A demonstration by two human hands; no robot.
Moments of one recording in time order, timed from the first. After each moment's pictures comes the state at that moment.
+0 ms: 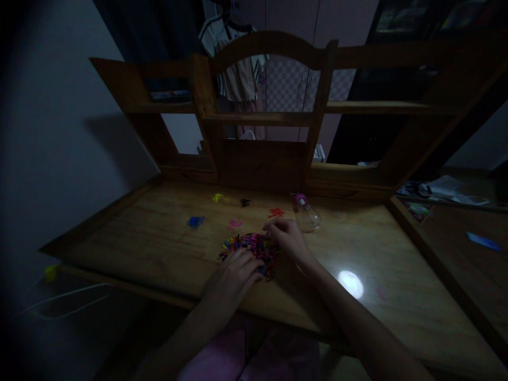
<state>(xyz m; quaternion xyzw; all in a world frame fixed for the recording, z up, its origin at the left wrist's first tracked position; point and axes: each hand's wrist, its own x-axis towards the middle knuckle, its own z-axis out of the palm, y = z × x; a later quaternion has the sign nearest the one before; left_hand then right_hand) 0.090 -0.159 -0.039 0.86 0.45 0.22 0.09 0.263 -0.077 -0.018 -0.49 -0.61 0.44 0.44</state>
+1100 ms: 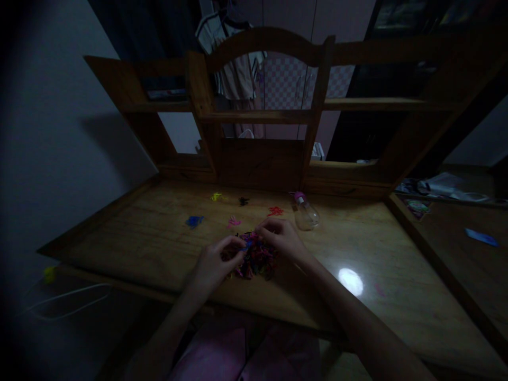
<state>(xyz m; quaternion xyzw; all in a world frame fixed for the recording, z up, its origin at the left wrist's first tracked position) 0.063 -0.135 -0.023 0.70 0.52 0.38 0.31 0.260 -0.085 -0.008 -0.44 -0.69 0.44 0.38</state>
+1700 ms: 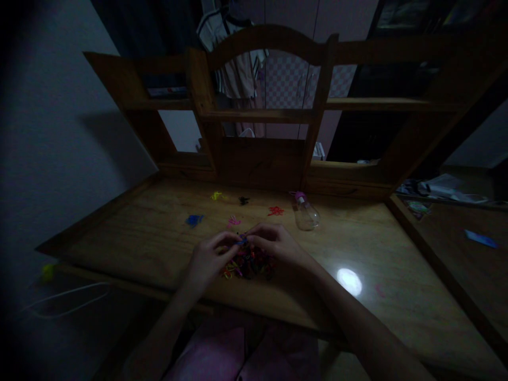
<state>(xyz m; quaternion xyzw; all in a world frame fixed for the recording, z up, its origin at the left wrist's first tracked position) 0.055 -0.128 -0.017 0.69 0.52 0.43 0.27 0.254 -0.100 0.007 -0.35 -0.69 0.53 0.34</state>
